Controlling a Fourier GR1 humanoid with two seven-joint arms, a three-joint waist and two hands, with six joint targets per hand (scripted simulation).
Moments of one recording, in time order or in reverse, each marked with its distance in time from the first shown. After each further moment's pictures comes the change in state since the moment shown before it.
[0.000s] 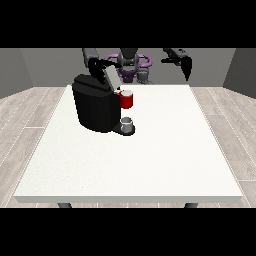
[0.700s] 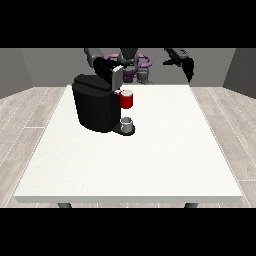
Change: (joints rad) left arm 0.002 0.025 0.003 0.034 0.014 0.021 -0.011; right arm -0.070 0.028 0.029 0.054 0.040 -0.003 0.014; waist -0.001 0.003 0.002
